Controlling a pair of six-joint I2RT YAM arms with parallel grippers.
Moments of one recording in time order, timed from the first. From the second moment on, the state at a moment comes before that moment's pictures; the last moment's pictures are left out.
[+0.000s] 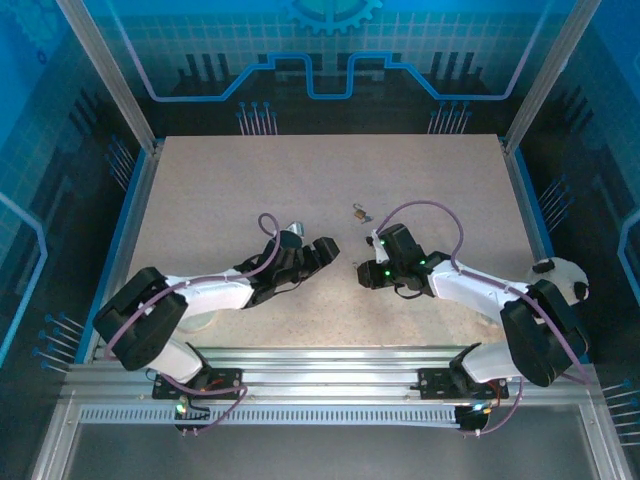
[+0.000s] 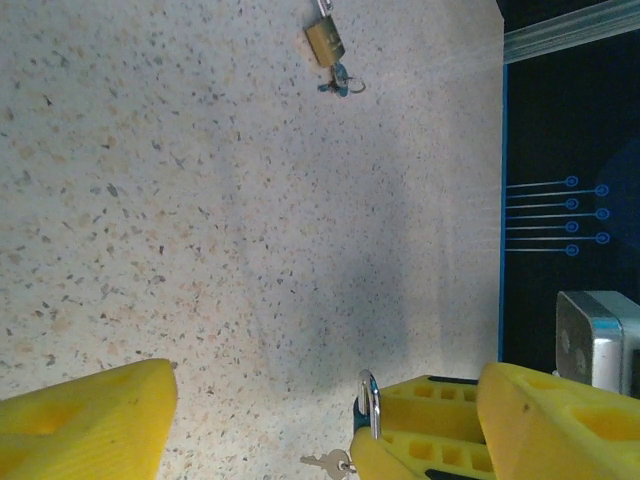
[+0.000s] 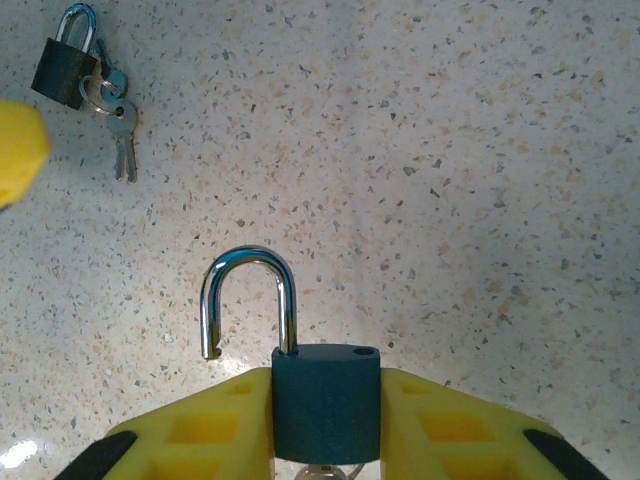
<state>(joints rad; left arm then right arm) -0.70 1.52 0.64 0.35 0.08 -1.20 0.57 1.38 0.69 -0.27 -0.19 0.39</state>
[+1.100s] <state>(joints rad) -0.74 1.69 0.75 0.44 0.21 -1.27 0.57 1.37 0.68 -0.24 -0.22 0.39</state>
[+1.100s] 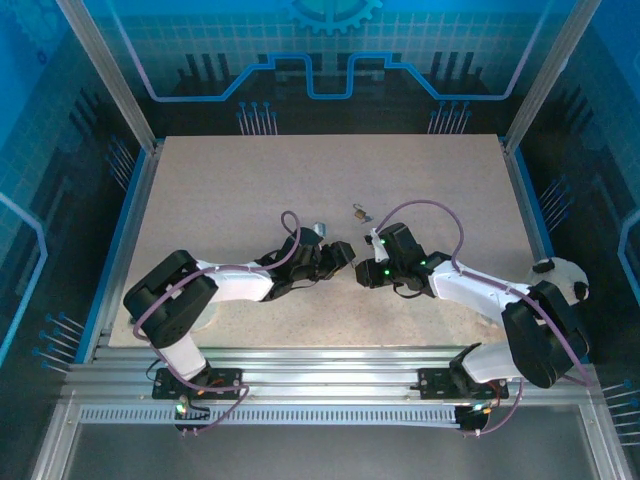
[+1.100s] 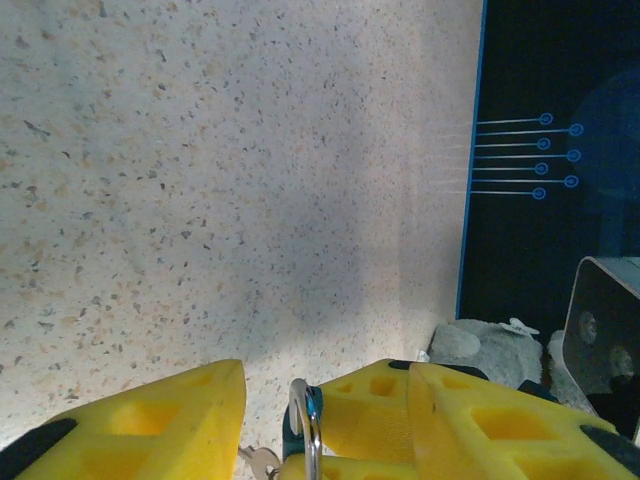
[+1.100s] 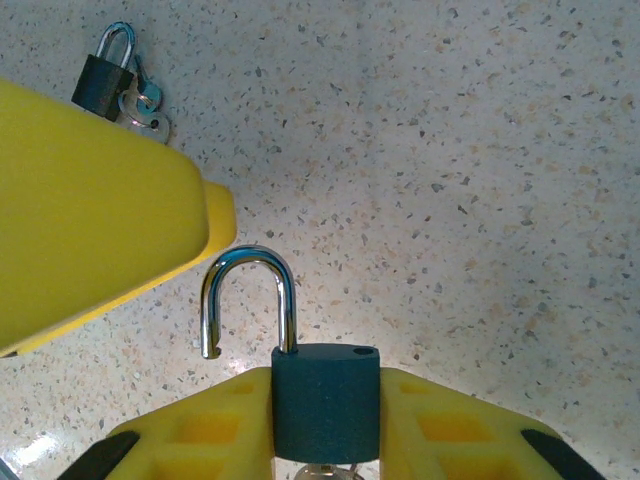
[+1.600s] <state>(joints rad) -0.74 1.72 0.75 0.46 0.22 -1.27 0.57 1.37 0.68 -0.24 -0.22 0.39</state>
